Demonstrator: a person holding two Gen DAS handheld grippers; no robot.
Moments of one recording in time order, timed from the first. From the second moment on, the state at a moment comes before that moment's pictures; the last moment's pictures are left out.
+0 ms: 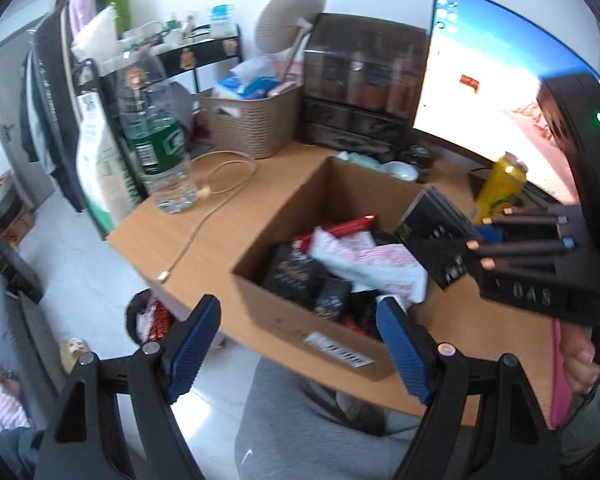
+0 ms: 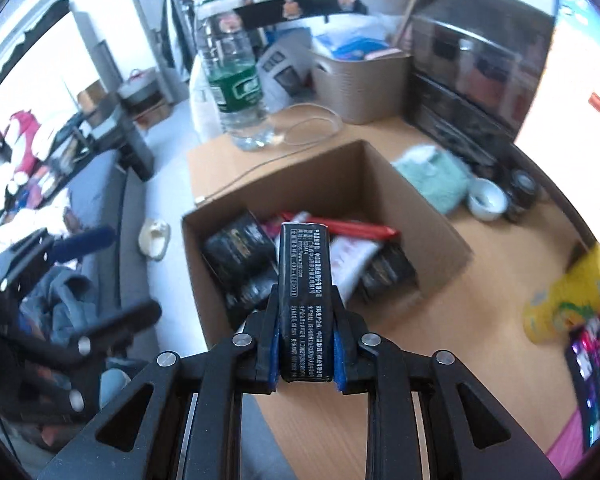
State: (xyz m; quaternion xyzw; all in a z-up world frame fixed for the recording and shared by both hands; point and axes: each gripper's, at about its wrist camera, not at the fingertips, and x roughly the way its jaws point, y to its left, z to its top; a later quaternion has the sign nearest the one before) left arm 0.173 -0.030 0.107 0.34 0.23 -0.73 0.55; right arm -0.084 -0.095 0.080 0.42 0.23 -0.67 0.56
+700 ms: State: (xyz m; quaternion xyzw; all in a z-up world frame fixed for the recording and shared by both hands) left arm 0.183 -0.024 0.095 0.36 0.24 -0.69 0.57; right arm -0.081 -0.064 0.065 0.41 0.29 -0.66 0.56
